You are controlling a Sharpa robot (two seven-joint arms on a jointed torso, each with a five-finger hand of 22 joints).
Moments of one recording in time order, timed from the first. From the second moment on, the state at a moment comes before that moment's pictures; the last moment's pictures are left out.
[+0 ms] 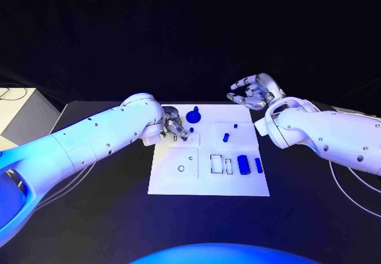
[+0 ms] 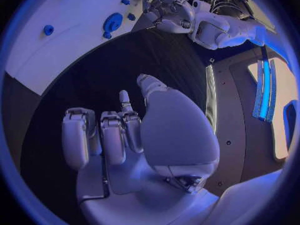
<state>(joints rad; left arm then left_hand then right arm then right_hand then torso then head) 1.19 -0.44 0.13 1.11 -1.17 0.24 -0.51 1.20 -0.26 0.70 0.23 0.53 0.85 0.08 0.76 0.69 1.25 0.00 1.14 0.89 1.47 -0.06 1.55 1.31 0.12 1.27 0.05 1.36 1.09 1.28 -0.78 -0.09 1.41 -0.82 -0.69 0.03 1.38 -0.20 0.24 0.28 0.36 0.89 0.16 0.23 0.26 1.47 0.08 1.51 1.31 1.47 0.00 1.57 1.31 0.05 1.47 0.10 1.46 1.31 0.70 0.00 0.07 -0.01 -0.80</state>
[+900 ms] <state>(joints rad) 1.19 -0.43 0.12 1.09 -1.18 0.24 -0.51 1.19 -0.25 0.70 0.23 0.53 0.85 0.08 0.76 0.69 1.25 0.00 1.14 0.89 1.47 -0.06 1.55 1.31 0.12 1.27 0.05 1.36 1.09 1.28 -0.78 -0.09 1.41 -0.82 -0.69 0.03 1.38 -0.20 0.24 0.28 0.36 0.89 0.16 0.23 0.26 1.47 0.08 1.51 1.31 1.47 0.00 1.57 1.31 0.05 1.47 0.10 1.46 1.31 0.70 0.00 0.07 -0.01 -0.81</state>
